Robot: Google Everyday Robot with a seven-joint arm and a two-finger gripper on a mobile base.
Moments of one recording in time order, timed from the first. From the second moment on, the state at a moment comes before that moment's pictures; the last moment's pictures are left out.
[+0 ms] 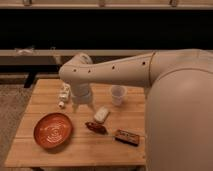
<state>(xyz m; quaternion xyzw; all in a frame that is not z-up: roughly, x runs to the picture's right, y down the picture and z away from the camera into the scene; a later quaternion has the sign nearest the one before) -0.104 0.102 0.703 -0.26 0.23 0.64 0.68</state>
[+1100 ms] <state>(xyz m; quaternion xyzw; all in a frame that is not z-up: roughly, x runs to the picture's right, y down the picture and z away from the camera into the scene) -0.078 0.088 0.738 -0.25 0.23 0.64 0.69</state>
